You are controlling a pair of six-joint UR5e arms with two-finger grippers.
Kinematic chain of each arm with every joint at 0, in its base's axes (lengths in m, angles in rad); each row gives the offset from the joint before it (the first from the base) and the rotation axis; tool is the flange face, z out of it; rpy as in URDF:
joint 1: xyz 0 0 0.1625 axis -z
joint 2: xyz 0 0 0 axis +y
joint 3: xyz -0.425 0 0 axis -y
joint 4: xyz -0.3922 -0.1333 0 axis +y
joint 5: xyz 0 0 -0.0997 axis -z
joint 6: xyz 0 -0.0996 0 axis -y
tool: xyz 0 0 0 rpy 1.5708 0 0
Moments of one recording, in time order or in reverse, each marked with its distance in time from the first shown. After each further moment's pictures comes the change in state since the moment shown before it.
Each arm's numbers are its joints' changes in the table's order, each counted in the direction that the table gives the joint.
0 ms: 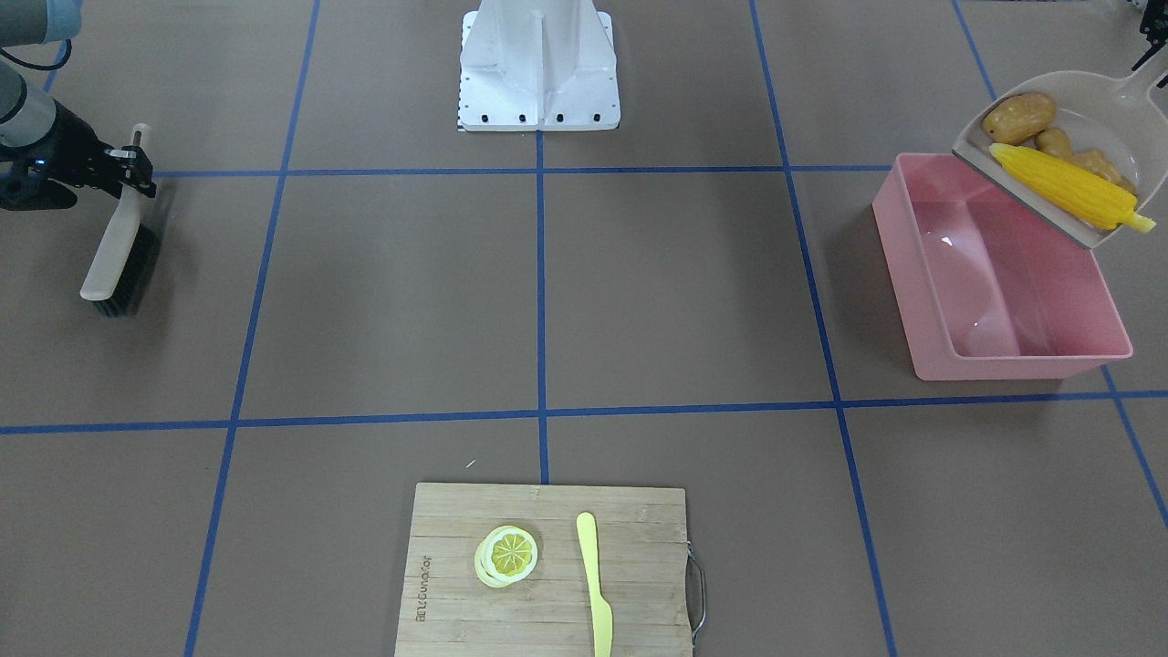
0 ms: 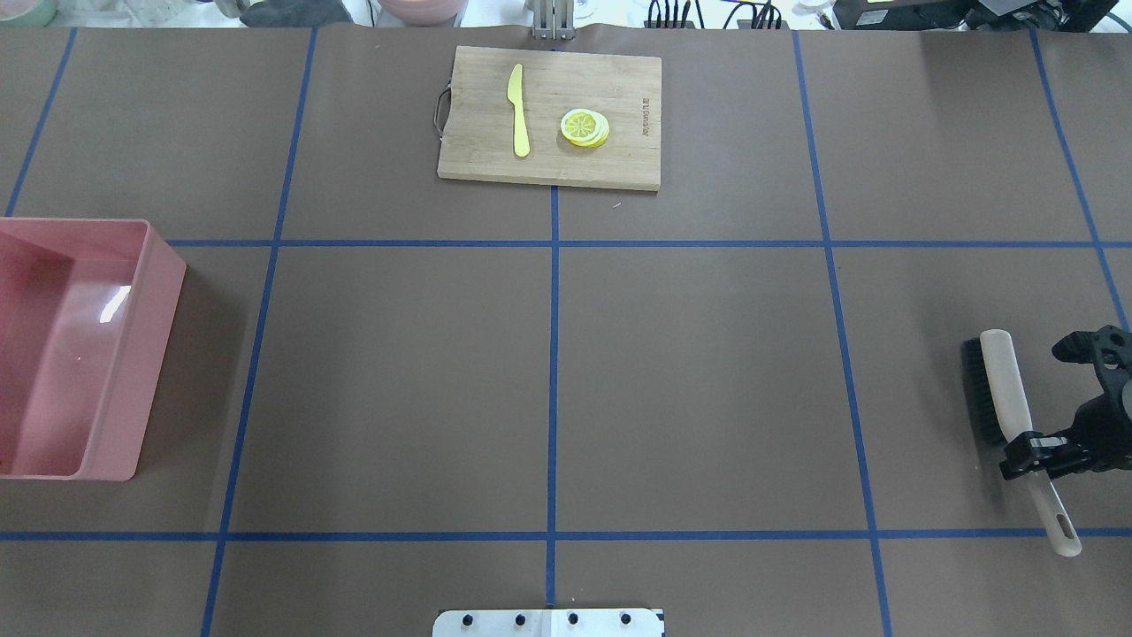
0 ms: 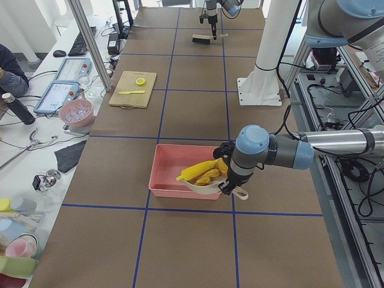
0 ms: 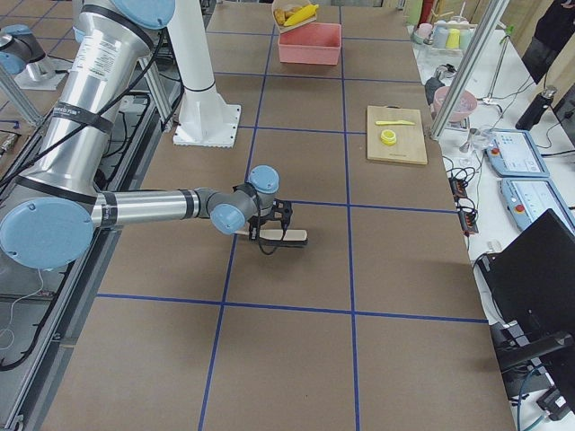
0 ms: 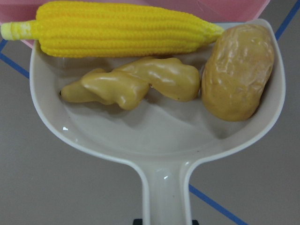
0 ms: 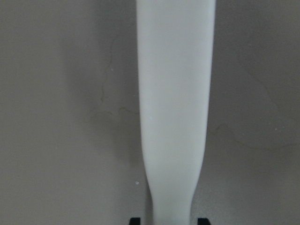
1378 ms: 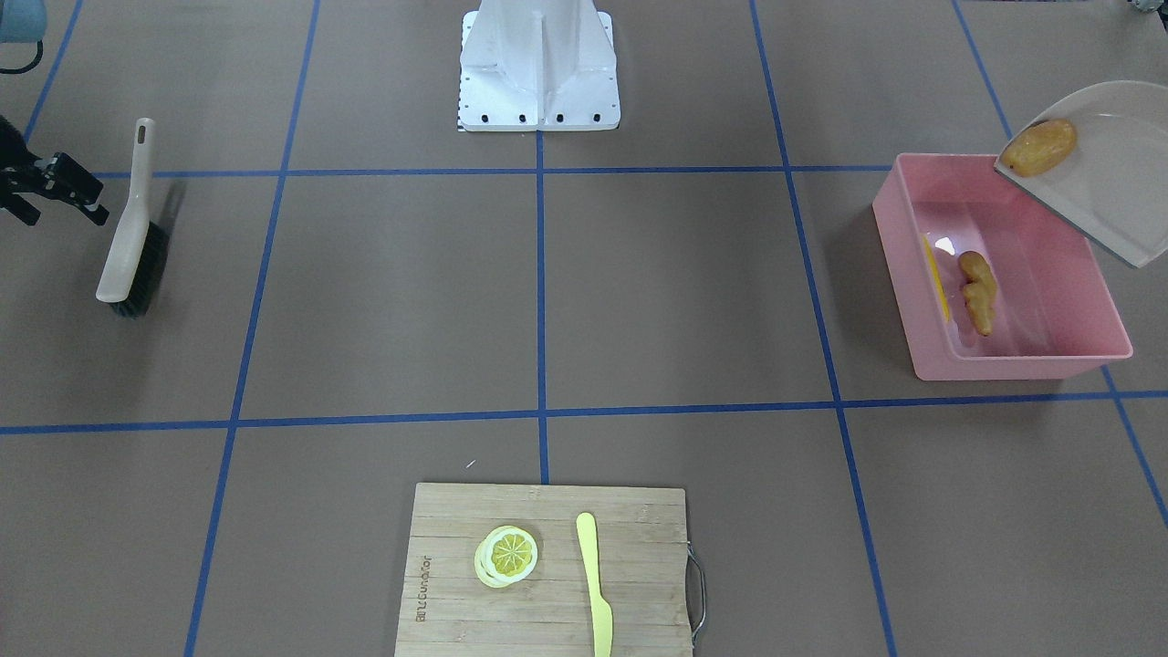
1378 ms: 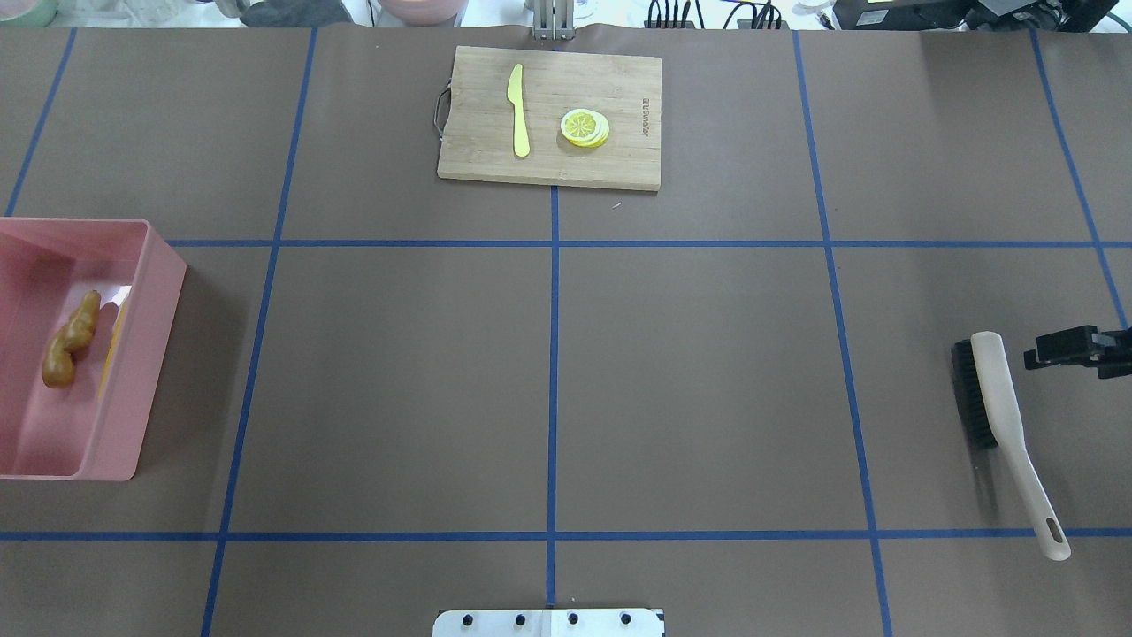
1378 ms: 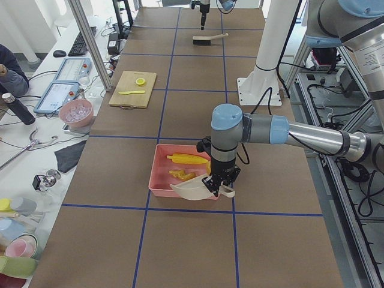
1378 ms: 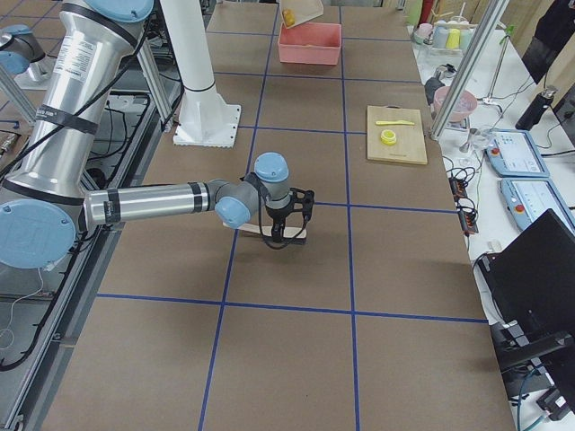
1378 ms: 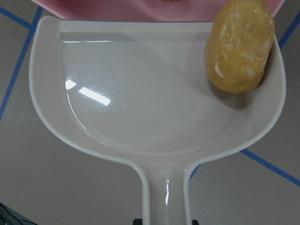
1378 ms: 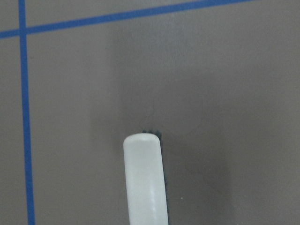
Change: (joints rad) left arm -0.006 0.211 -0.058 -0.387 0.210 0.120; right arm -0.255 -0.059 0.051 0.017 -0.052 -0.018
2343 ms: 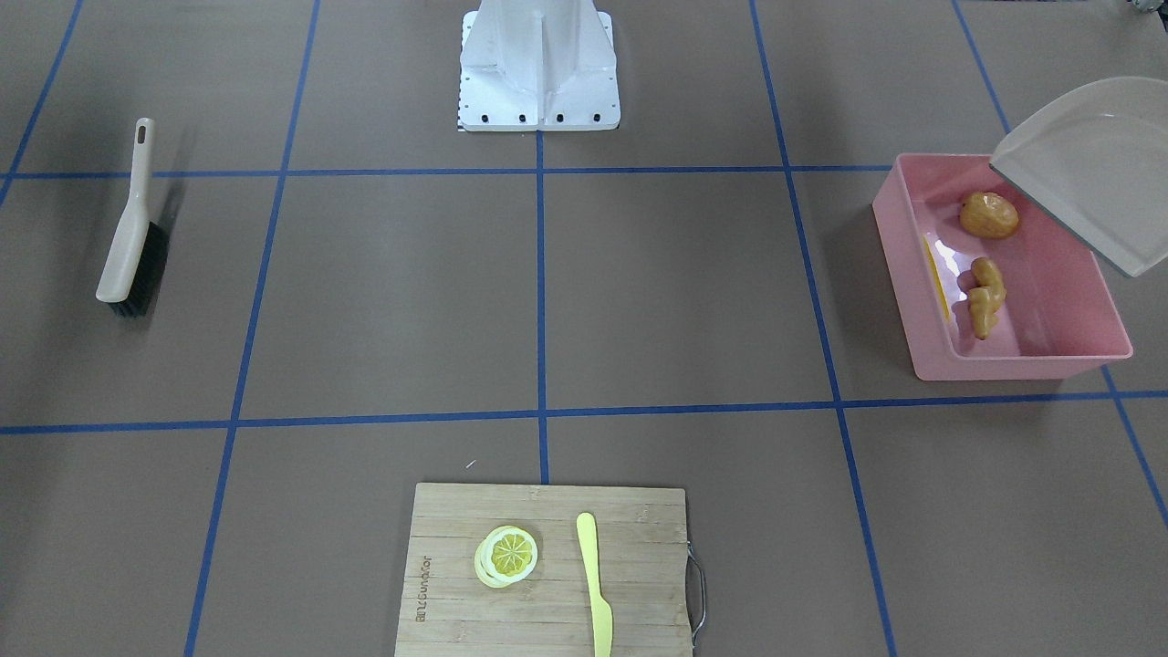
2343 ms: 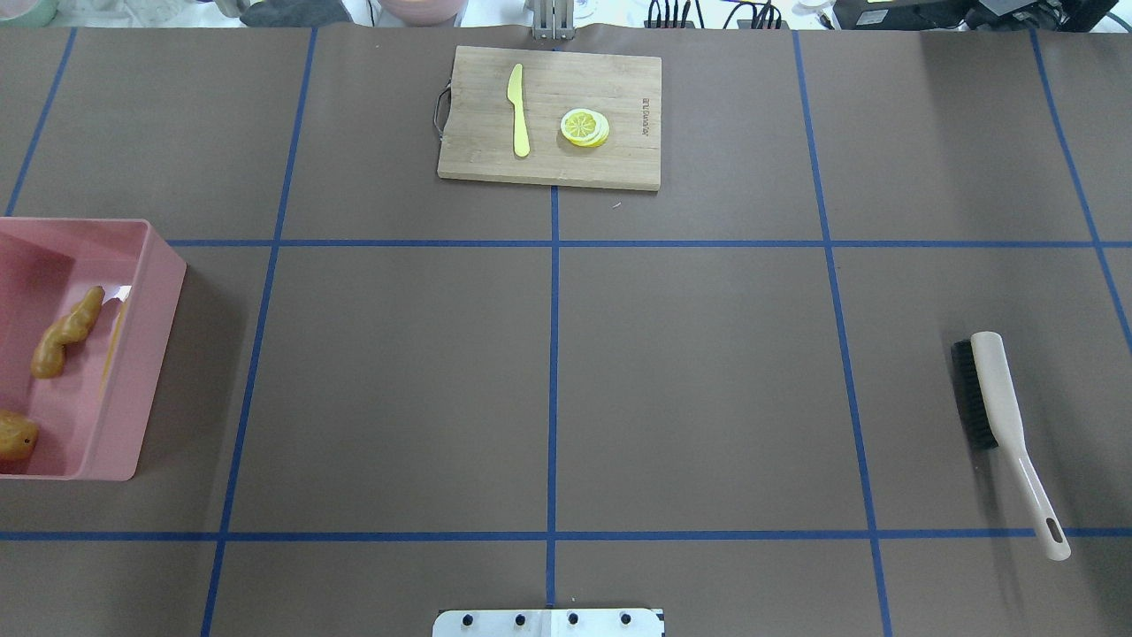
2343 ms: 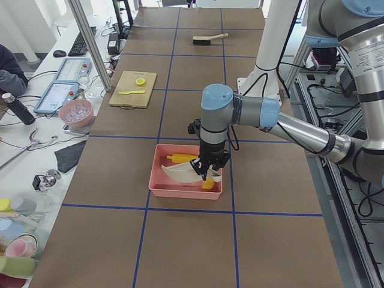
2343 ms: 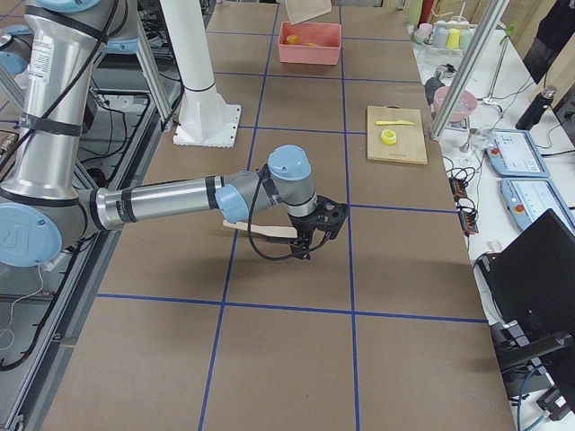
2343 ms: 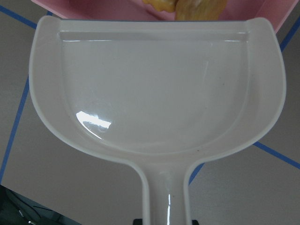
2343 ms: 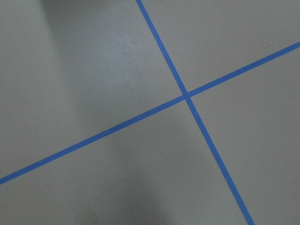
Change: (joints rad) left arm 0.040 0.102 -0.053 -0.053 -0.085 0.077; right arm -0.378 -0.093 0.006 0.312 0.008 -0.072
